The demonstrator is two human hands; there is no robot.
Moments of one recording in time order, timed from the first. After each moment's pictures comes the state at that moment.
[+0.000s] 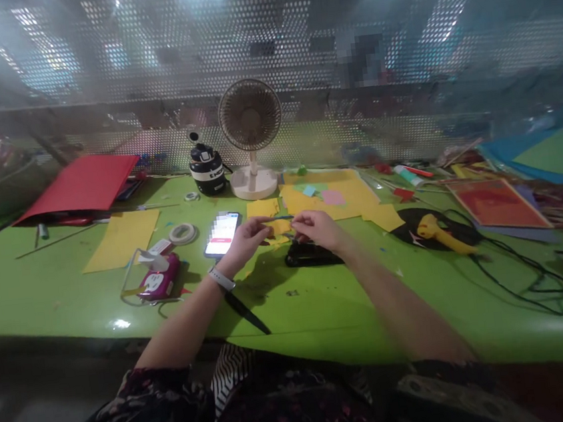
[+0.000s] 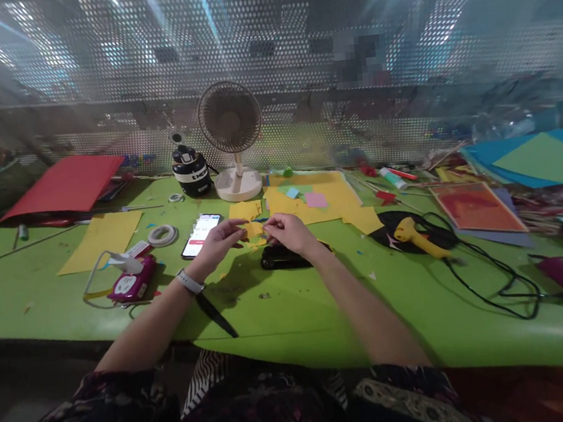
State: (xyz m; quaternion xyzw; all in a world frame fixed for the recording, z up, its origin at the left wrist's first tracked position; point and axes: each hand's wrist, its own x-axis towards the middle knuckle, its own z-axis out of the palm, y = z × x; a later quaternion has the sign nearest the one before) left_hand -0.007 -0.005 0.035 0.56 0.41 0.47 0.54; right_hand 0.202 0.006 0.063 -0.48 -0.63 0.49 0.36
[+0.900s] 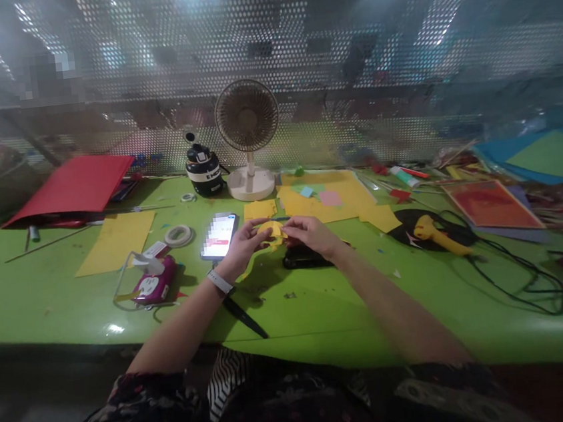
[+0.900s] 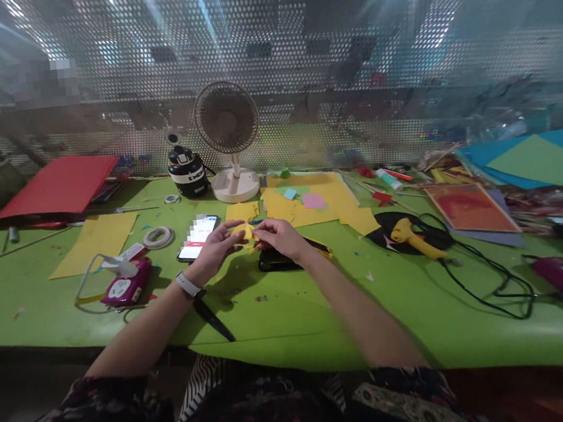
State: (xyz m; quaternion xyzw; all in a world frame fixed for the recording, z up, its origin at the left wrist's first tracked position) left_hand -0.003 -0.005 0.024 0.44 0.37 0.50 0.64; right_hand 0.189 -0.006 0.067 -0.44 -0.58 0.57 0.38
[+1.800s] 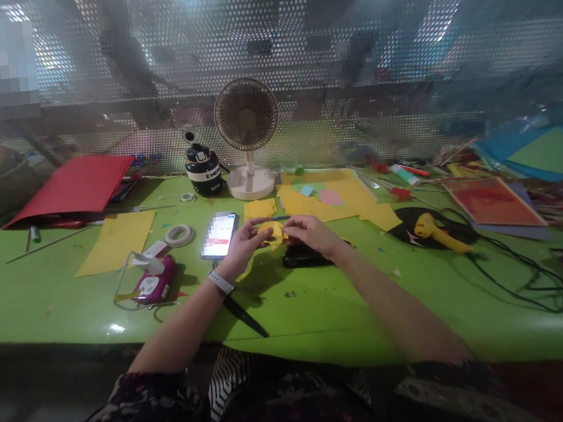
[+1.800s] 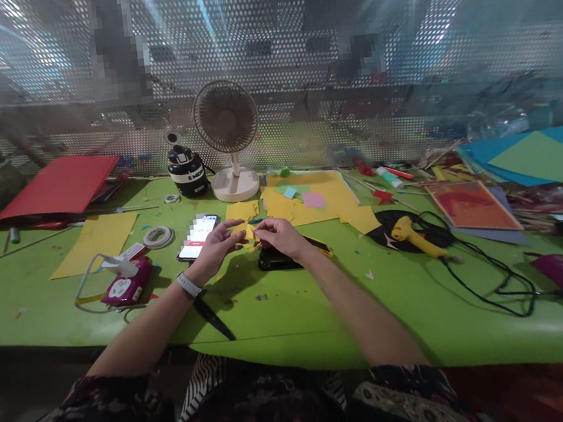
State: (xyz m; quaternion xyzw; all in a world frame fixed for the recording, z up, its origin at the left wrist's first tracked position) left_hand -0.002 -0.008 0.025 0.47 0.38 0.51 0.61; right_hand 0.189 -0.006 0.066 -0.46 -0.58 0.56 0.37
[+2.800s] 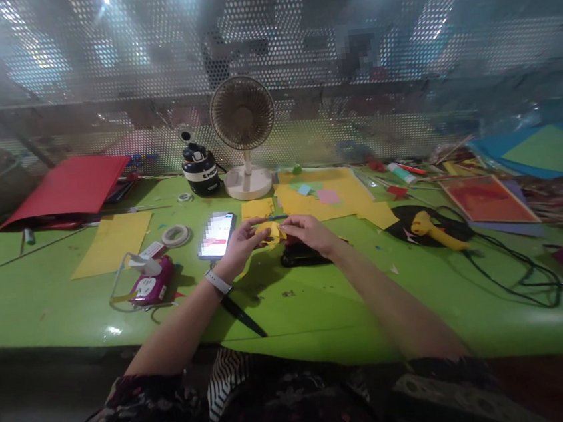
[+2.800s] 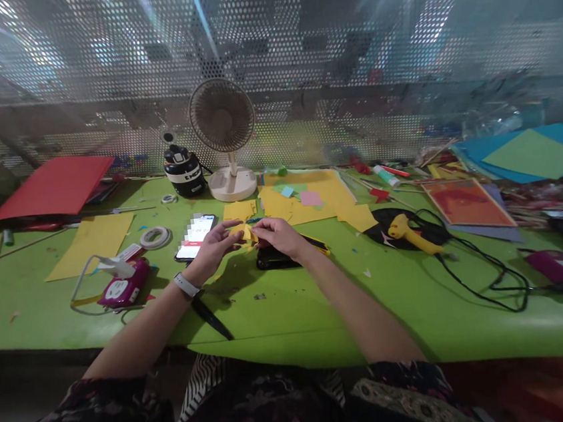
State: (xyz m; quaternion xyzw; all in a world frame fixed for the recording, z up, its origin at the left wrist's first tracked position) left_hand -0.001 -0.008 0.026 0.47 0.38 0.50 0.62; right_hand 0.189 -0.003 0.063 -0.45 -0.56 0.59 0.38
